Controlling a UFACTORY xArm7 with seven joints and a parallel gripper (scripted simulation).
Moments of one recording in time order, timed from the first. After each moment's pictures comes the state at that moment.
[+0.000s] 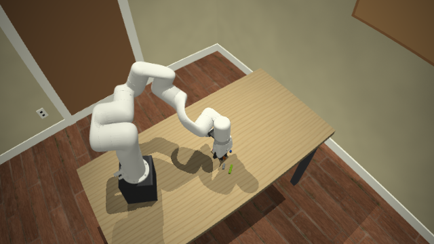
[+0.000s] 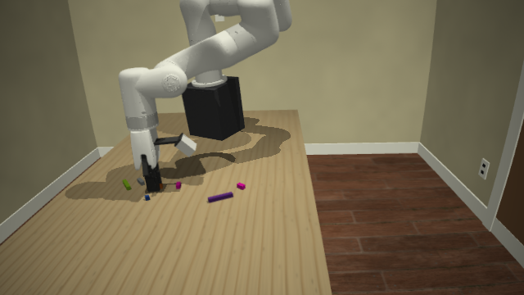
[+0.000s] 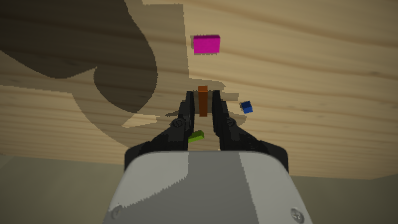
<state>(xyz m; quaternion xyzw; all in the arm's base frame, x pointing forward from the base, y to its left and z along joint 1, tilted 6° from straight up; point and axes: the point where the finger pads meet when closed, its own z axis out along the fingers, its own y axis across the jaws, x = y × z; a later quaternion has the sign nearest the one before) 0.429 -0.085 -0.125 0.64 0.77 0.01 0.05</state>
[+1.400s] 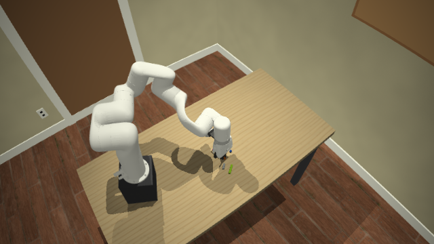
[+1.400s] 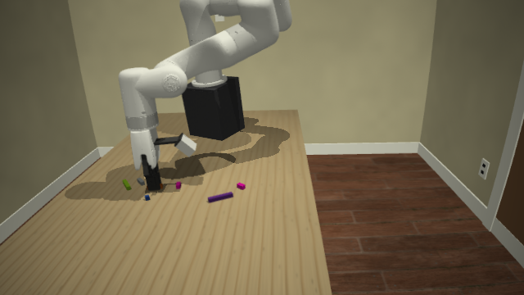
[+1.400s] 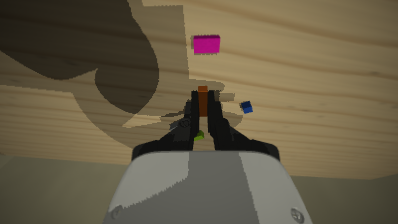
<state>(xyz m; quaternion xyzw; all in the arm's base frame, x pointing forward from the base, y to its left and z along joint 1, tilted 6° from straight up) 0.429 -0.085 -0.125 0.64 0.77 0.01 0.05</state>
